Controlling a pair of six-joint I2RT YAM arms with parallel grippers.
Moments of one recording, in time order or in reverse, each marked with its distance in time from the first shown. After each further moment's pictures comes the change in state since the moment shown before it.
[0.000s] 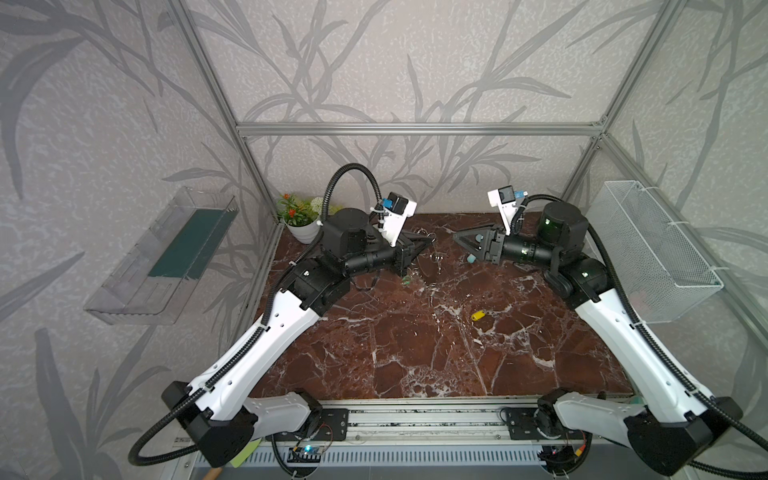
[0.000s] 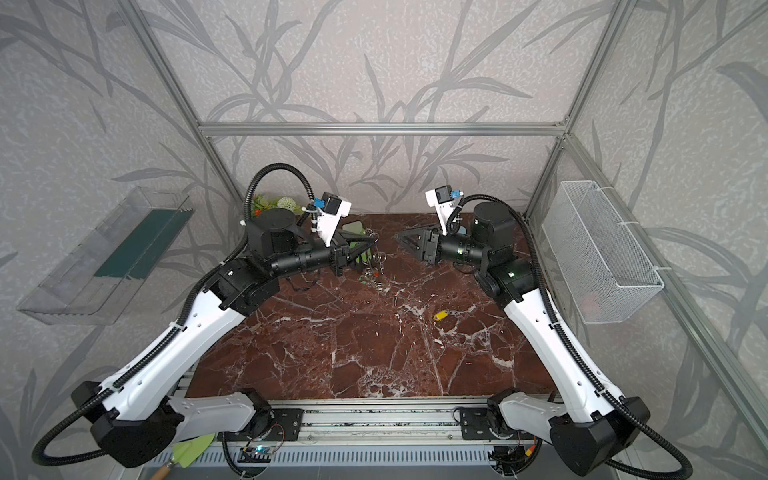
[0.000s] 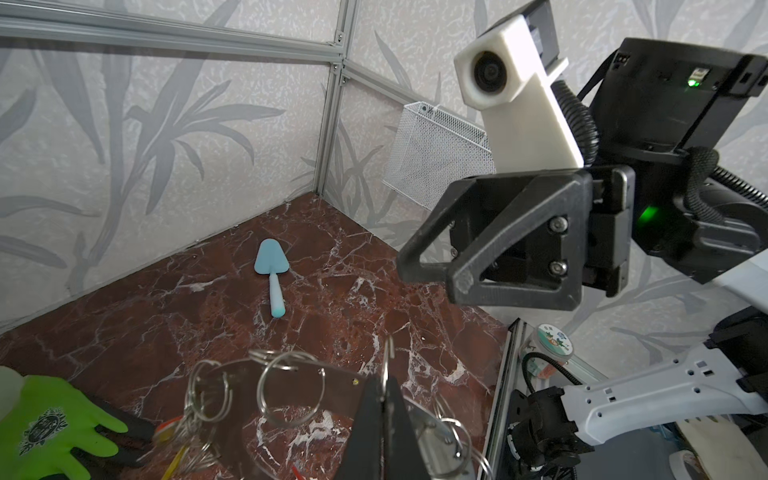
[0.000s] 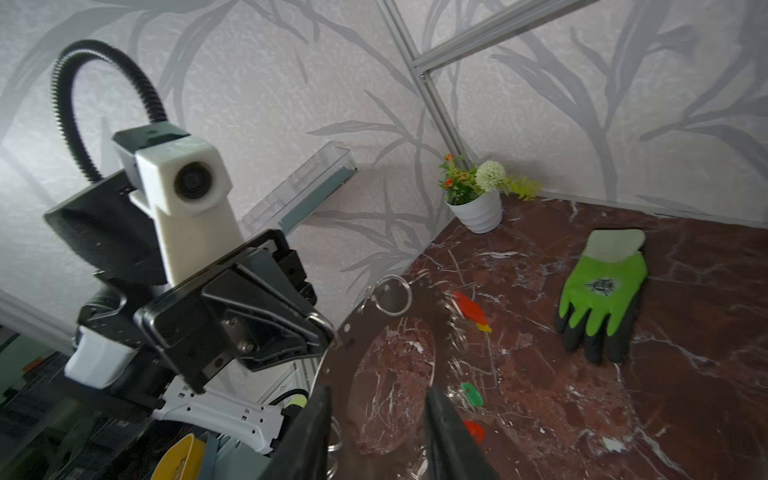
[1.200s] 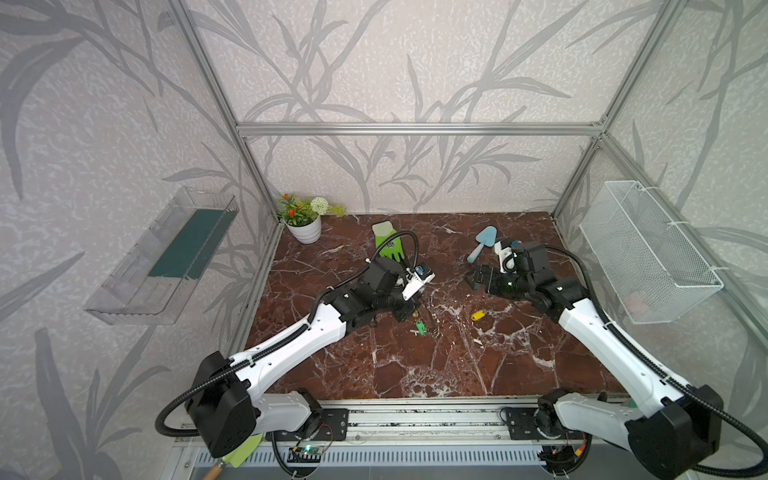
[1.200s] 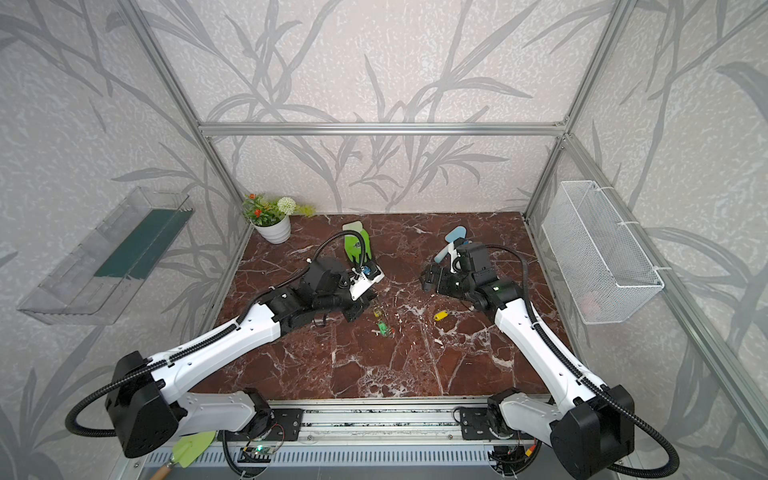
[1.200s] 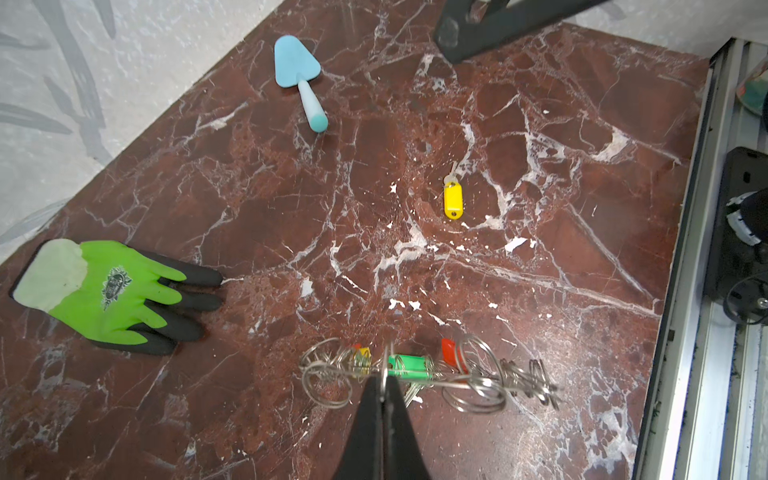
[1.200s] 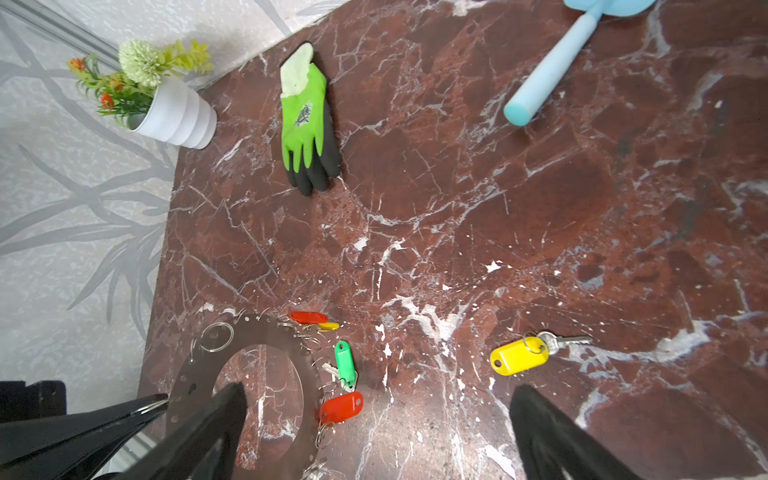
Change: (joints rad) left arm -0.095 0.052 -0.438 0.024 -0.232 0.418; right arm -0.050 -0.021 -0.340 -0.266 0.497 0.064
